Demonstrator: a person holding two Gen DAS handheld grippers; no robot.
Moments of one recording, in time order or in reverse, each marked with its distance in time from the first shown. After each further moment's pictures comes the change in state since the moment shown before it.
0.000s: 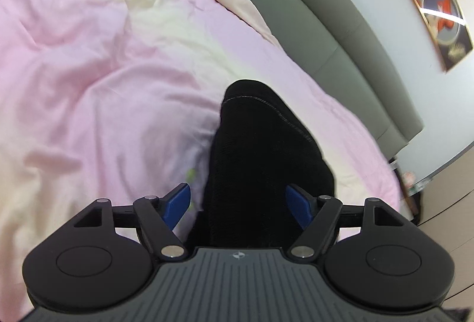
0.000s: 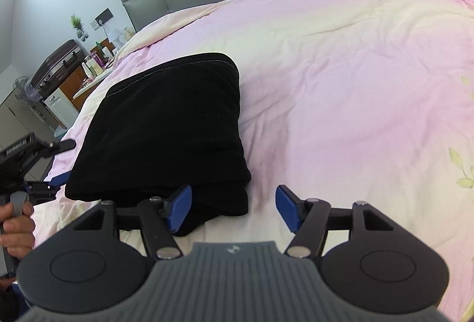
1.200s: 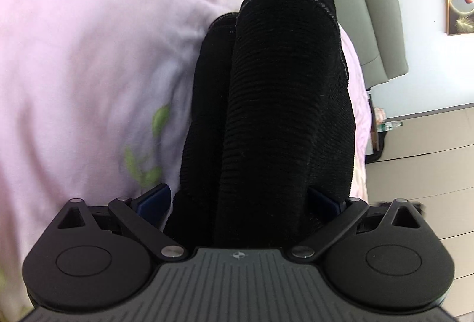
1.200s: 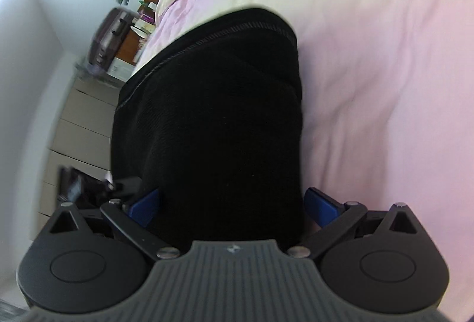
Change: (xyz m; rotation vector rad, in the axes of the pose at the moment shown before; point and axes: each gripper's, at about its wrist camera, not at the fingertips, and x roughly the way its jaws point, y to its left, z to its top) left arm 0.111 0.042 0.004 -0.103 0.487 -0.159; right arm 0.174 -0.037 0.090 0.229 0.394 0.445
